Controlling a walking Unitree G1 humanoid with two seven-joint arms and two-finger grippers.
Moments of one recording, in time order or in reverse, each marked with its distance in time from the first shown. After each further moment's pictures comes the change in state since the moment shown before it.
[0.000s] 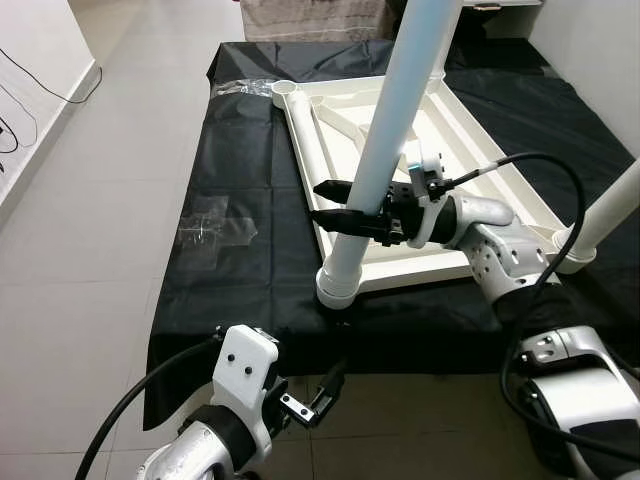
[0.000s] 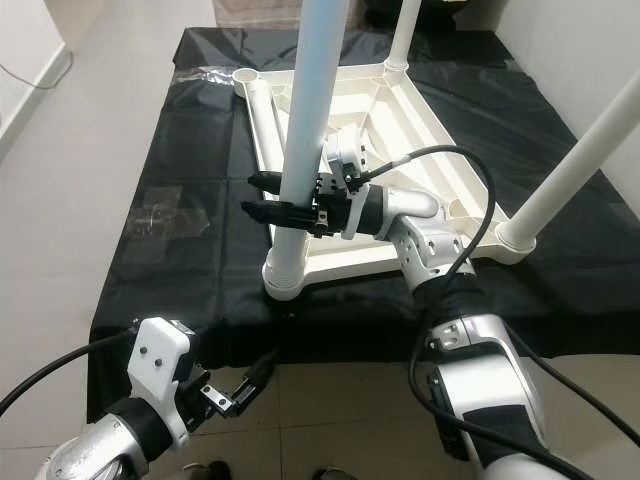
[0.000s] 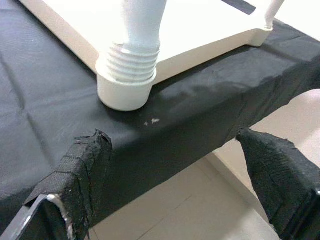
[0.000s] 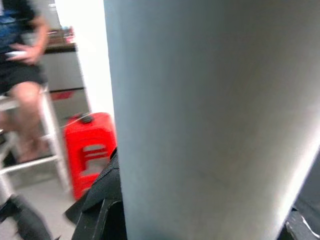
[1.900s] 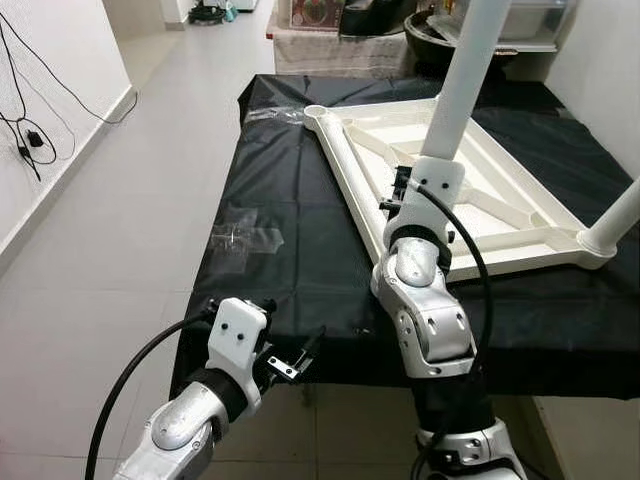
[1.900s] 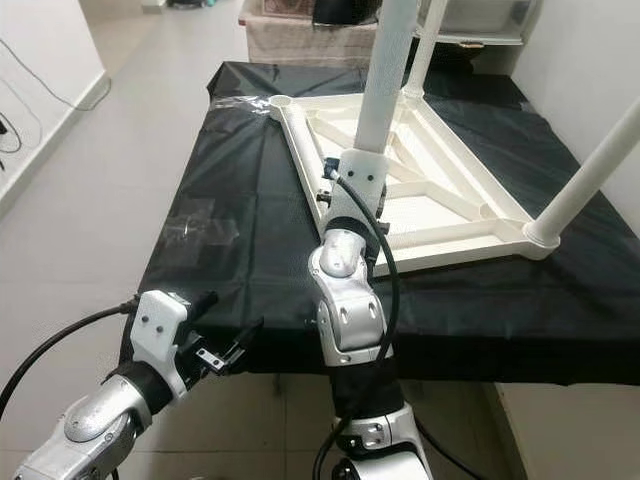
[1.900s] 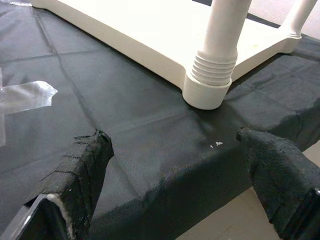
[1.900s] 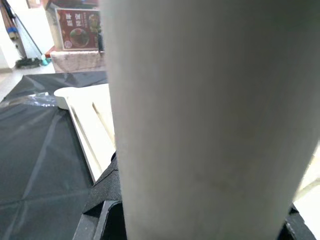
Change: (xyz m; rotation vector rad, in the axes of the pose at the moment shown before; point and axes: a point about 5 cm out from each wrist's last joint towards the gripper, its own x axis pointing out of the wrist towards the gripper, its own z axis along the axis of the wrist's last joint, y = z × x) left arm 0.023 0.033 -0.006 0.077 -0.048 0.045; right arm 0.023 0.031 -0.017 0.002 0.109 -1.662
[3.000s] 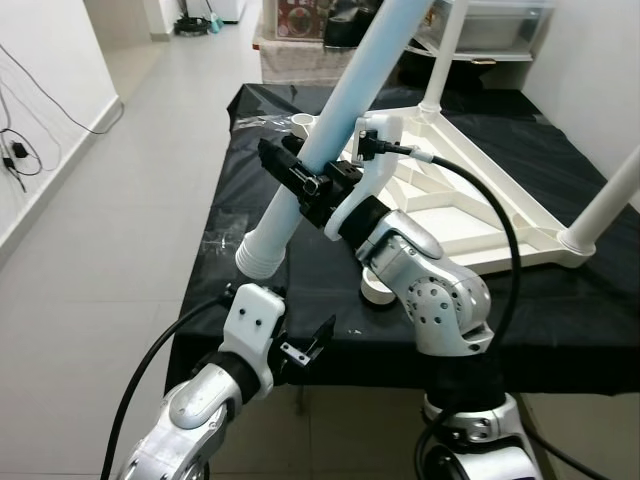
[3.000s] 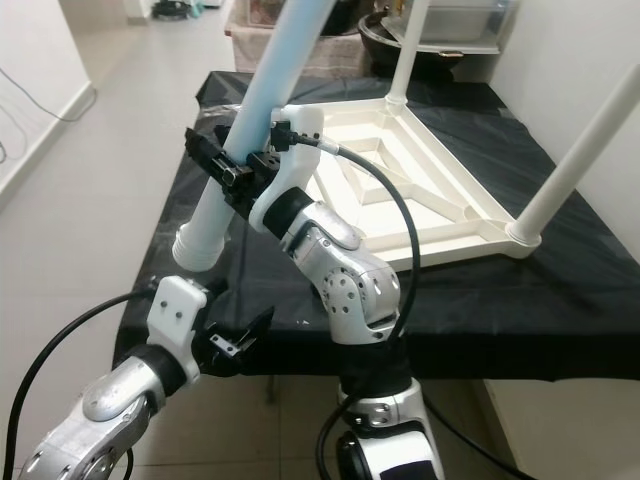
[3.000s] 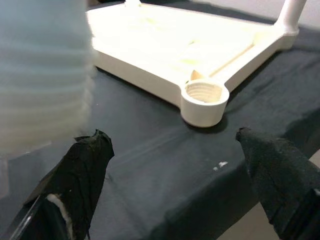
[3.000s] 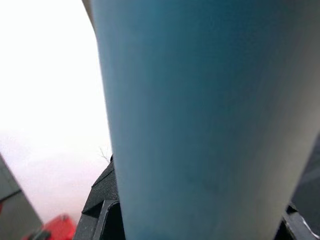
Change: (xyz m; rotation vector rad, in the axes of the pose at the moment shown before) left arm 0.023 0.000 0.014 0.137 0.013 0.003; right arm -0.028 0.043 0.045 0.466 -0.007 1.208
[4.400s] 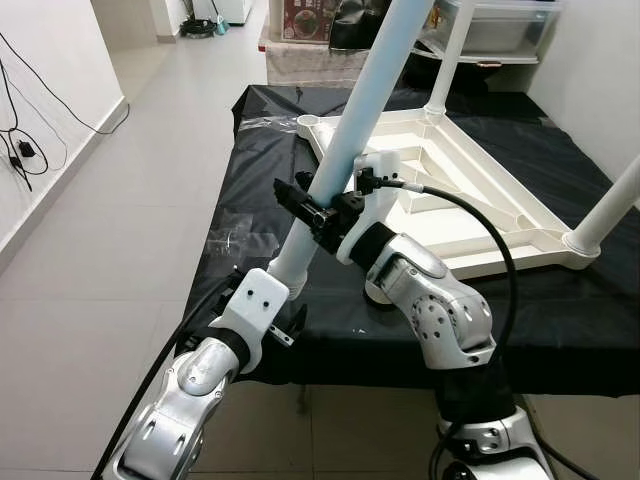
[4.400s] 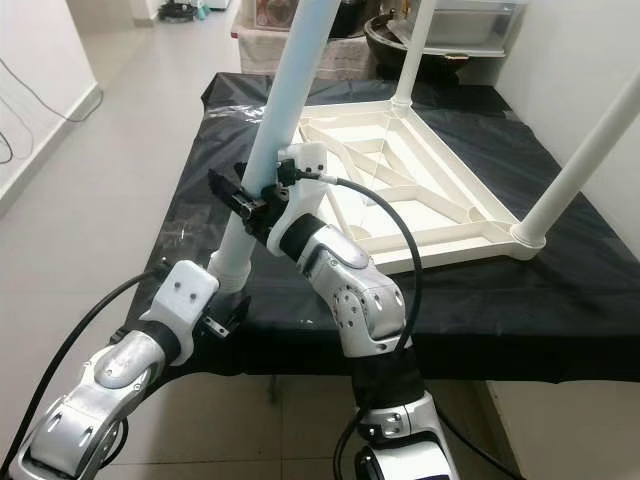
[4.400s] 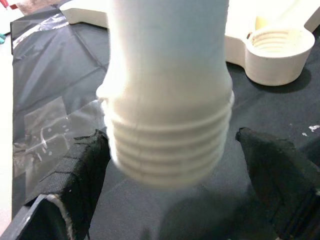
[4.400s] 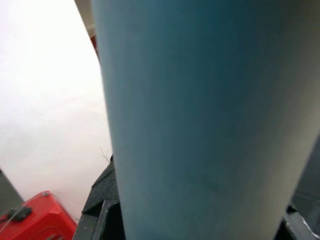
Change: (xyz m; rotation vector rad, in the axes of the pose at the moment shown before) left arm 0.017 0.021 -0.009 0.209 0.134 0.124; right arm -0.014 -0.017 -0.025 -0.049 0.074 -0.072
